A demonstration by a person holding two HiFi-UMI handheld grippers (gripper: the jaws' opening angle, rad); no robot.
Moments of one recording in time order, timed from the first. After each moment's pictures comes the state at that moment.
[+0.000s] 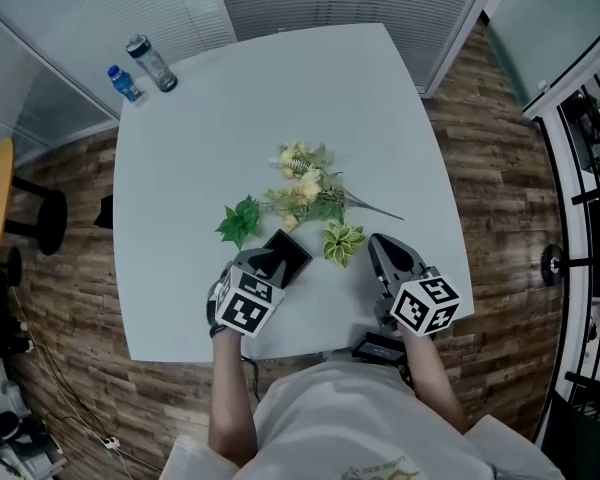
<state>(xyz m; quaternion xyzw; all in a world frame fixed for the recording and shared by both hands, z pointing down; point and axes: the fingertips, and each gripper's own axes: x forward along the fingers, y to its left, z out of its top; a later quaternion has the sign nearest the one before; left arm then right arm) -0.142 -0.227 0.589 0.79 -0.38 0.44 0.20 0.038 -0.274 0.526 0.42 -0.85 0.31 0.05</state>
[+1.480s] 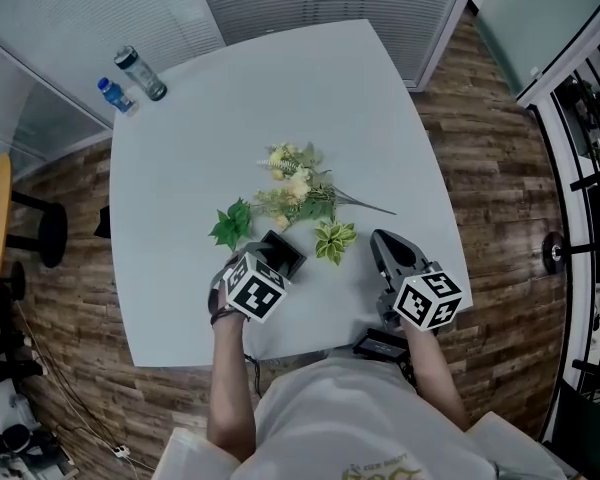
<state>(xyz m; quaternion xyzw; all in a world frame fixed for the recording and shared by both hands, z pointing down) -0.120 -0.234 0.609 0.77 -0.31 0.52 0.18 0.063 -0.274 0.528 0.44 -0.84 0.31 0.04</state>
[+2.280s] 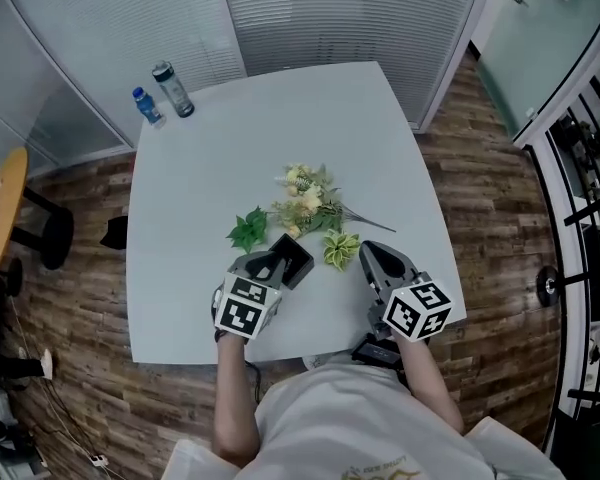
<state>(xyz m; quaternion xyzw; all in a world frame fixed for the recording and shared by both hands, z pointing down) -0.144 -0.212 0.528 0.80 -0.46 0.34 0.17 0.023 -0.236 0.462 0.41 -0.88 0.25 0.03</state>
